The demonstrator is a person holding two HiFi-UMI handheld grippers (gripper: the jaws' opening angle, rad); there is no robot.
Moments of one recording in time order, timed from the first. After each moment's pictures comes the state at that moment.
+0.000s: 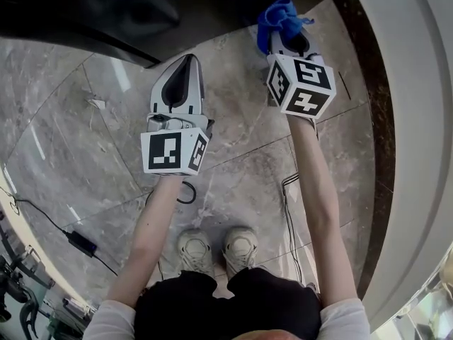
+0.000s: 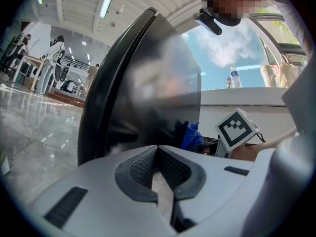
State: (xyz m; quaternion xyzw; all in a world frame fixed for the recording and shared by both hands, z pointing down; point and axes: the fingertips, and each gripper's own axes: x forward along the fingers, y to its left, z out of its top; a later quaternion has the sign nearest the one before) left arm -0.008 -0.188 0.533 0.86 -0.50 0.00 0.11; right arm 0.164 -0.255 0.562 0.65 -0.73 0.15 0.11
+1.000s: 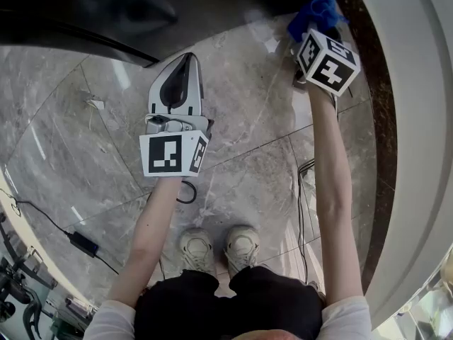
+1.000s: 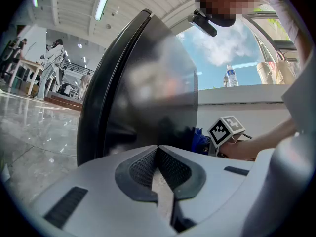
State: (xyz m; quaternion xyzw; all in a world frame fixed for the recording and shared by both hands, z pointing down) left arm -0.006 -0.187 0.529 0.86 -0.49 0.01 0.09; right arm 0.269 -0.274 0.574 0.75 -0.63 0.16 0.15
